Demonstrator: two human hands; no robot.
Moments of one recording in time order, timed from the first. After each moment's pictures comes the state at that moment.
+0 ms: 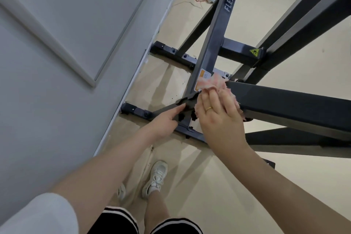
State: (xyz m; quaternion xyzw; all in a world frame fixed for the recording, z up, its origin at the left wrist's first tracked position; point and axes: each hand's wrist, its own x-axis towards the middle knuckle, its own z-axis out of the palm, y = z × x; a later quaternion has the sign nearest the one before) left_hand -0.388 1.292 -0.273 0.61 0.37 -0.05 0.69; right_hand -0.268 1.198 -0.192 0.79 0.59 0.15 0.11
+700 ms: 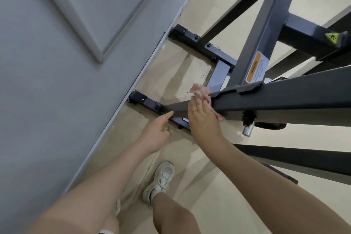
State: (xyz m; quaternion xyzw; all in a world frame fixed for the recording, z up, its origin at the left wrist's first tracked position) left_hand -0.452 1.288 -0.409 0.56 0.51 -0.01 0.65; right_hand -0.301 1.246 -0.394 0.63 0.68 0.05 0.37
